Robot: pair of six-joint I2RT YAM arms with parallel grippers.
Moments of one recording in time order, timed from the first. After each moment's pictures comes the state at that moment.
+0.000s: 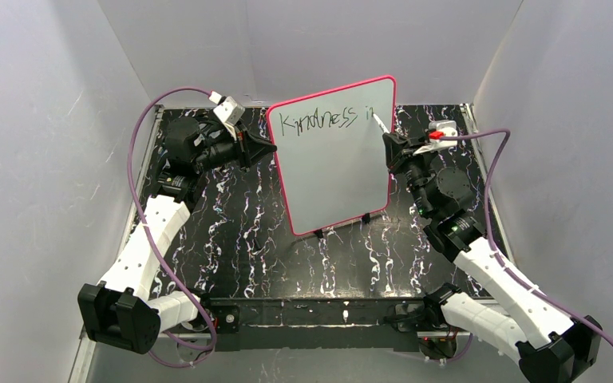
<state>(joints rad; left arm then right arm) -0.24 1.16 1.09 -0.04 0.79 -0.12 0.59 0.85 0.77 0.28 0.27 0.13</state>
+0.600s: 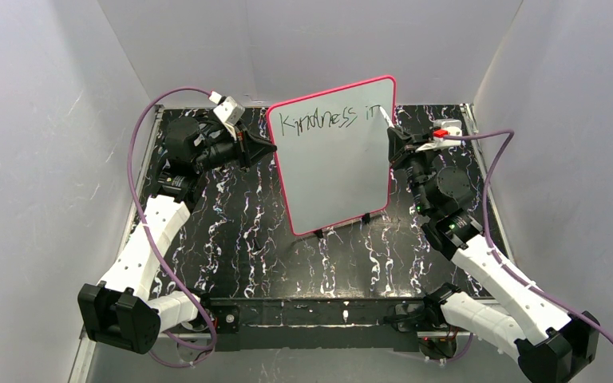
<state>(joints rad) -0.24 1.16 1.09 -0.04 0.79 -0.12 0.59 0.88 0.77 0.37 0.34 0.12</state>
